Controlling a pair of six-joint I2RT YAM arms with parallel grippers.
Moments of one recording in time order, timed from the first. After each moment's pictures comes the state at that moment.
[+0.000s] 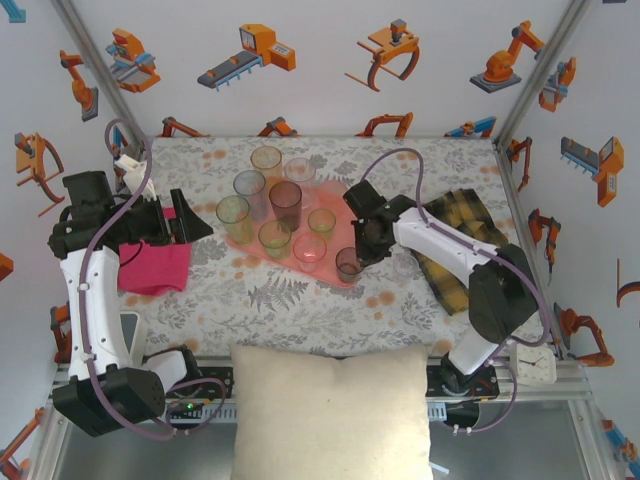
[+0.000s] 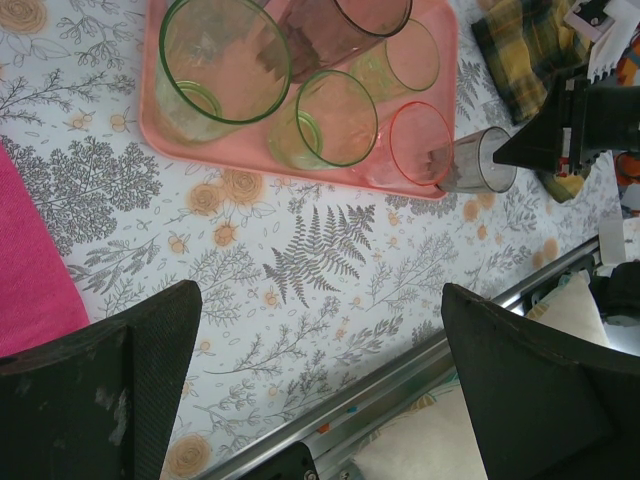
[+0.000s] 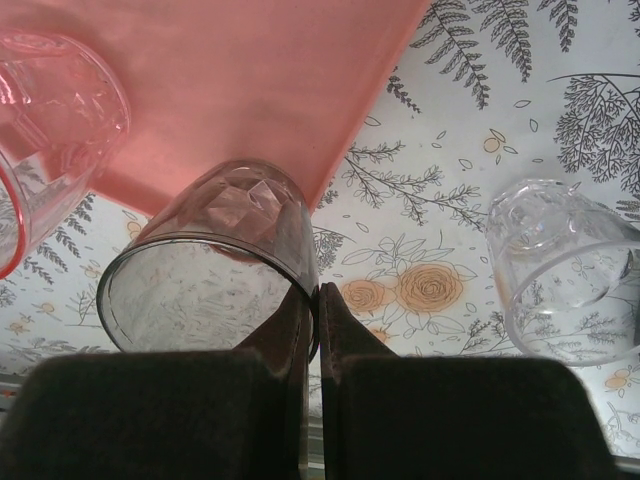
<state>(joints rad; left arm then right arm) 0.24 1.11 1.26 -1.03 0.76 0.12 0.65 1.66 1.26 -0.86 0.06 0.54</state>
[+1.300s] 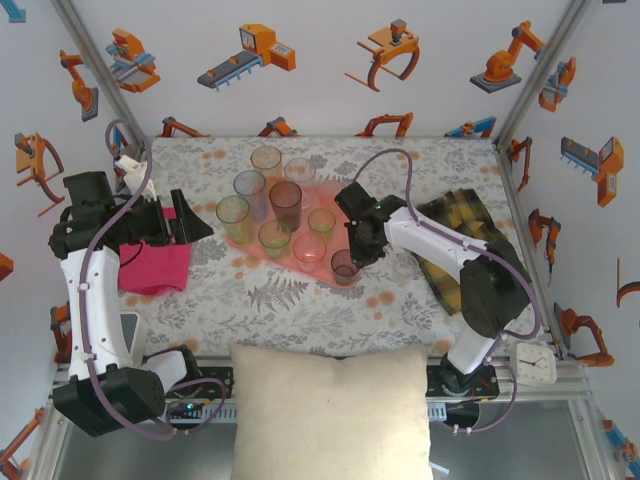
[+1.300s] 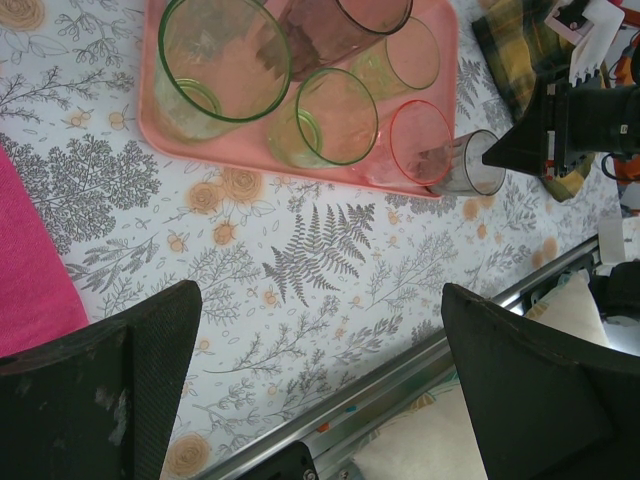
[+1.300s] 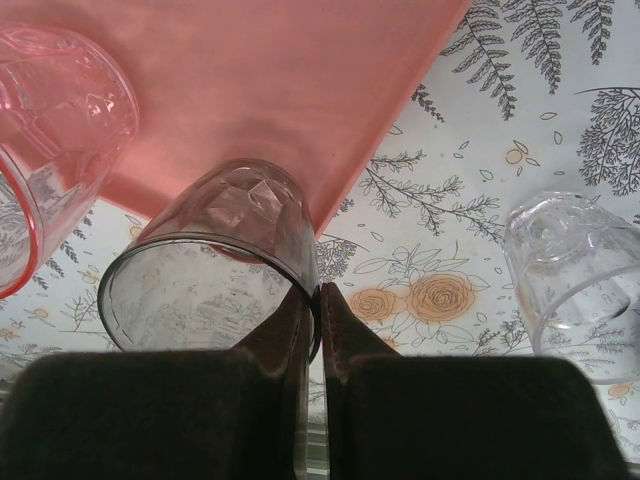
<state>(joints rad) 0.24 1.11 1.25 -1.04 0.76 0.12 0.68 1.71 1.29 -0.86 0.08 0.54</state>
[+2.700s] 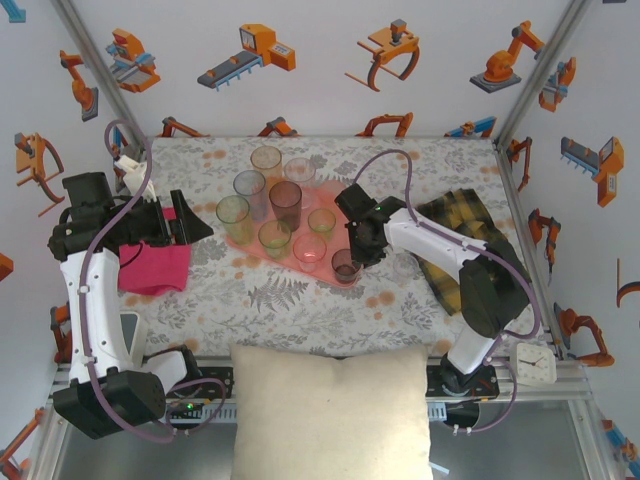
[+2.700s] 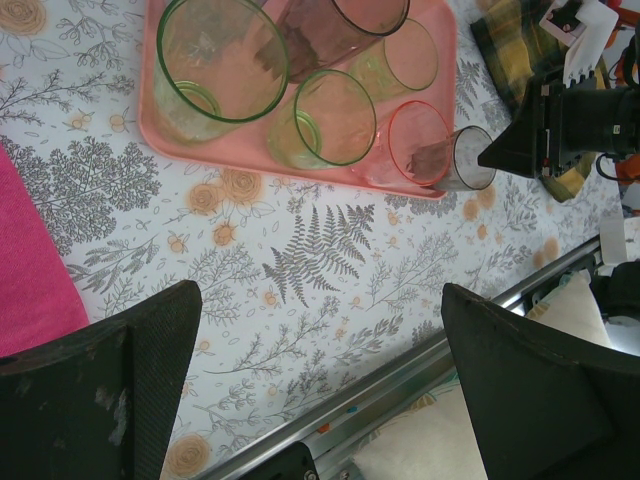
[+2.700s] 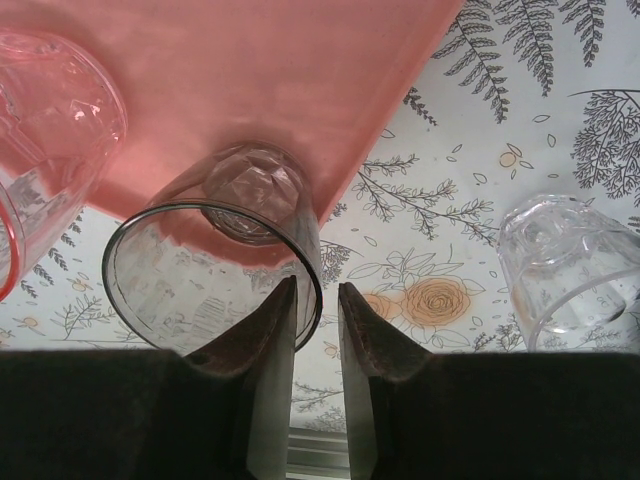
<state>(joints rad) 0.24 1.10 1.25 -1.04 0.76 0.12 0.68 1.71 1.28 -0.84 0.09 0.54</state>
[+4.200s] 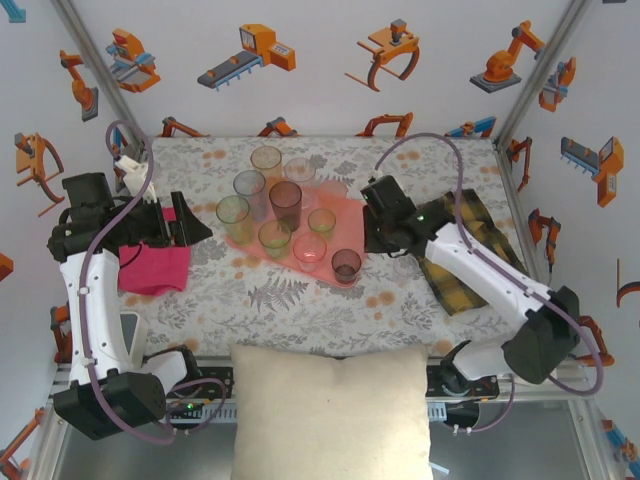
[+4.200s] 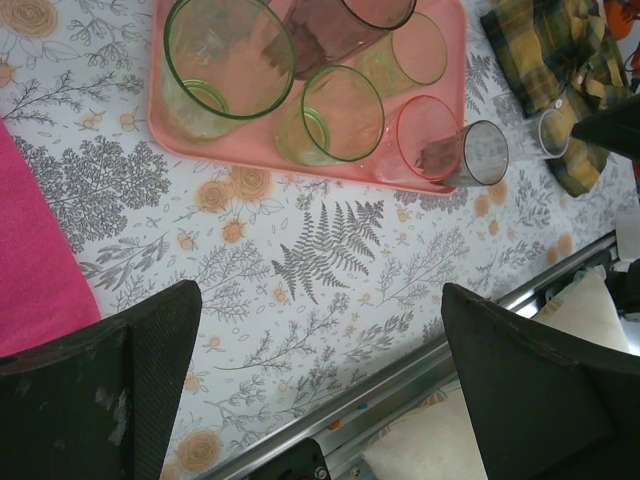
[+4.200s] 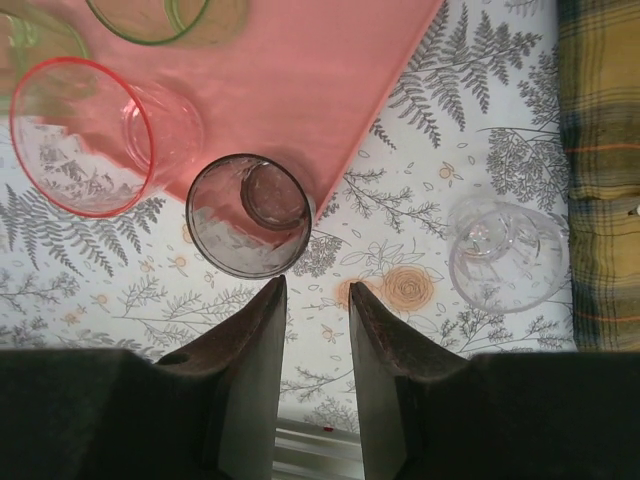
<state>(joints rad) 0.24 1.10 1.26 -1.05 0.74 0.16 0.68 1.36 1.23 -0.82 0.18 0.51</state>
